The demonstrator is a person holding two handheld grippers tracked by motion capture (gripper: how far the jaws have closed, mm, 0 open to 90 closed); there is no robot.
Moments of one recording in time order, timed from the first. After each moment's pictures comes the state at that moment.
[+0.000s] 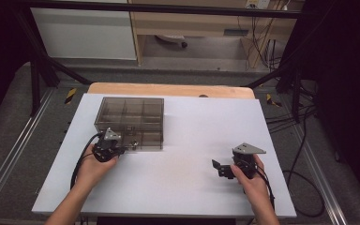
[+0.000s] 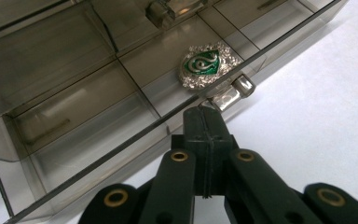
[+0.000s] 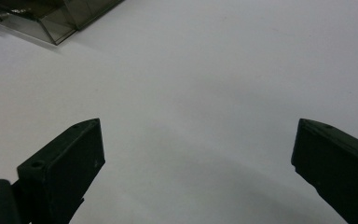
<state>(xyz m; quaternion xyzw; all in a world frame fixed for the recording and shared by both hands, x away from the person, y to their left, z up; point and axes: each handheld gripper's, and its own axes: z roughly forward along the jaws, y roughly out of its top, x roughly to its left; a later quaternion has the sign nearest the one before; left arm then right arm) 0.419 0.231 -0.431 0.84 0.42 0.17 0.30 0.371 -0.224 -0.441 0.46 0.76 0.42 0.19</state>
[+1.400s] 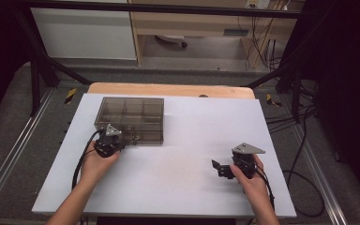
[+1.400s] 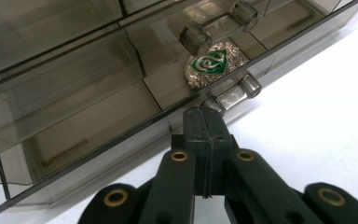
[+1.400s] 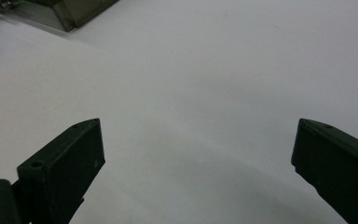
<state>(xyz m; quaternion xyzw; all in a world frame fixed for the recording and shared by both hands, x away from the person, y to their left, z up) 0.435 0.231 -0.436 0.82 0.44 0.18 0.31 0.373 -0.224 -0.442 0.45 0.76 0.42 0.19</state>
